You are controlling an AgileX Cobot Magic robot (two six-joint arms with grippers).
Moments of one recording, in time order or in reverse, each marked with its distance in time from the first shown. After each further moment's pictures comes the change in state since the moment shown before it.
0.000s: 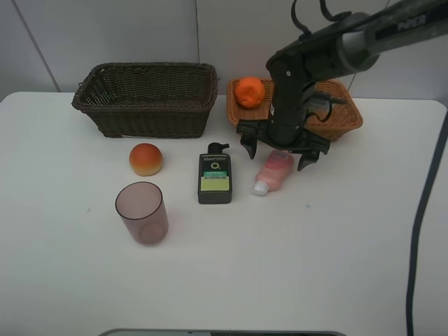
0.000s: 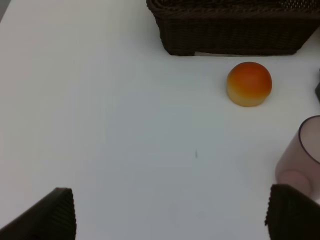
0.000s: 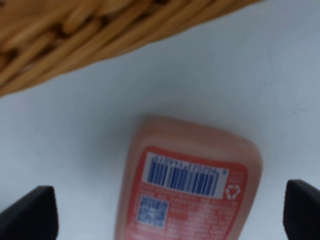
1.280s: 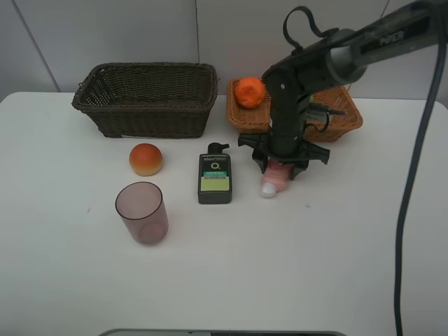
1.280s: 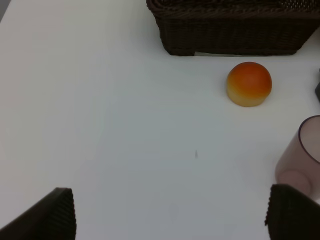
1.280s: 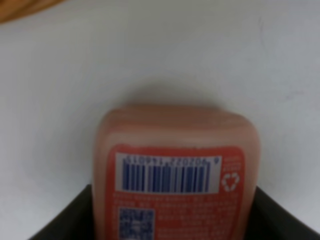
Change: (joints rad) left arm 0.000 0.000 0.000 0.000 0.000 0.000; right arm 0.000 0.048 -0.003 0.003 0.036 0.003
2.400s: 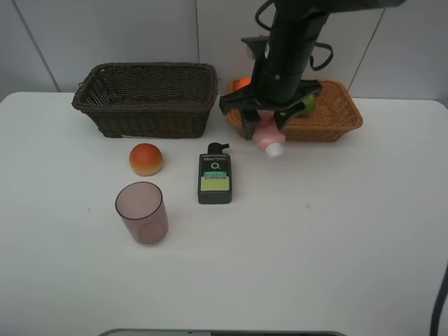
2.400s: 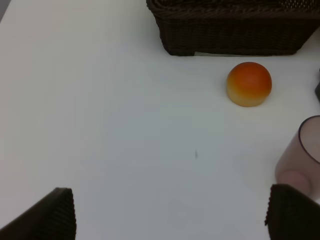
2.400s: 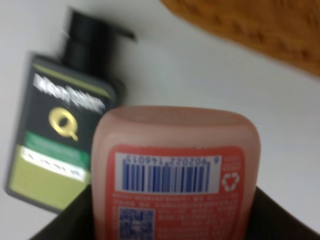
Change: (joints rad) left arm 0.000 0.000 0.000 0.000 0.000 0.000; right arm 0.056 -0.177 -0.212 0.201 0.212 -0.817
